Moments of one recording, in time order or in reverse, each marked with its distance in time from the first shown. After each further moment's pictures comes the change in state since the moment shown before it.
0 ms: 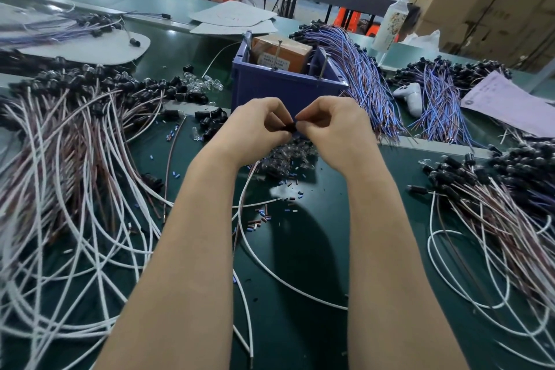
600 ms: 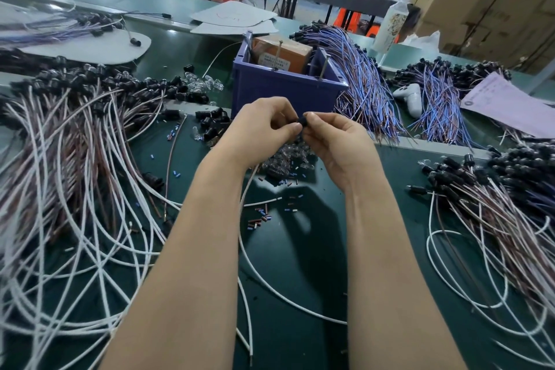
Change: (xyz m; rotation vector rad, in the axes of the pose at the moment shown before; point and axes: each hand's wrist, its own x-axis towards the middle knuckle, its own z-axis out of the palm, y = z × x) left_hand 0.000 0.004 0.007 -0.002 0.060 0.090; right_hand -0.005 0.013 0.011 1.010 0.007 0.385
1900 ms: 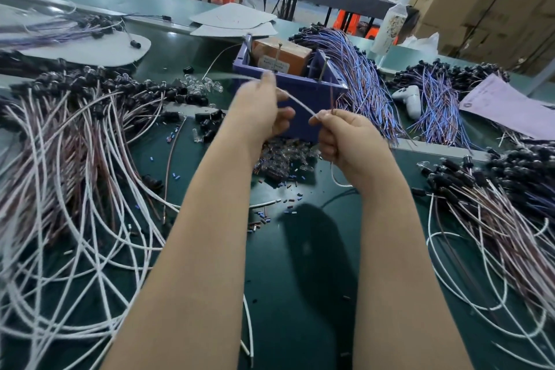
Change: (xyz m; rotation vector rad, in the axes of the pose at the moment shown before) left_hand 0.011 0.037 -0.005 -0.724 0.258 -0.483; right_hand 0.007 -0.010 -0.012 -0.281 -0.107 -0.019
